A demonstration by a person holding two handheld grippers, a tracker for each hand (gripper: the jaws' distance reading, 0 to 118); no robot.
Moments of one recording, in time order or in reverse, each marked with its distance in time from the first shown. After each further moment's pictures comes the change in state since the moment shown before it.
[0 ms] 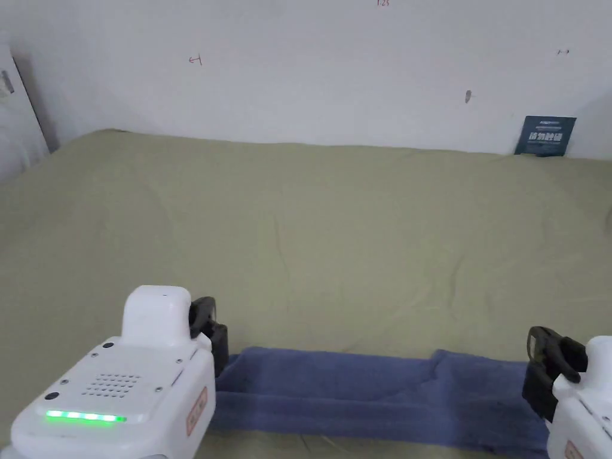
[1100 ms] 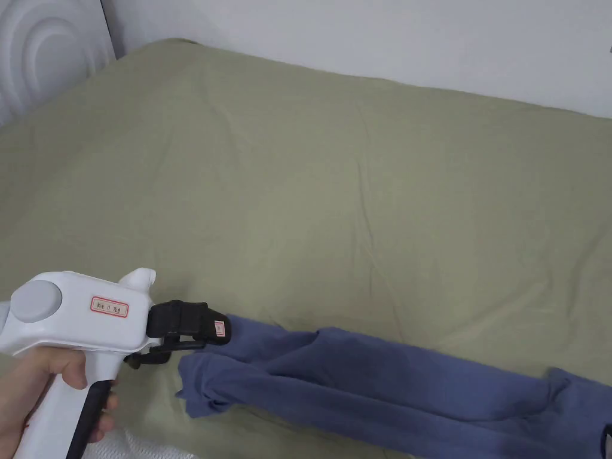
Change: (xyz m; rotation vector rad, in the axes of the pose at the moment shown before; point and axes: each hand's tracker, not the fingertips) left arm -0.220 -0.066 -0.187 -0.796 -0.418 0.551; right arm -0.073 -0.037 -0.028 -0.188 0.068 0.071
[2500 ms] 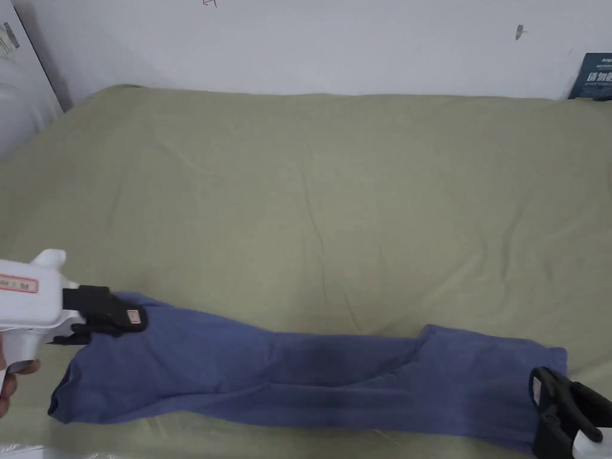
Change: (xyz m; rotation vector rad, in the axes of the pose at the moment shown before) left arm 0.068 0.024 0.074 0.110 0.098 0.016; right arm 0.029 -0.006 0.021 0.021 0.080 -0.151
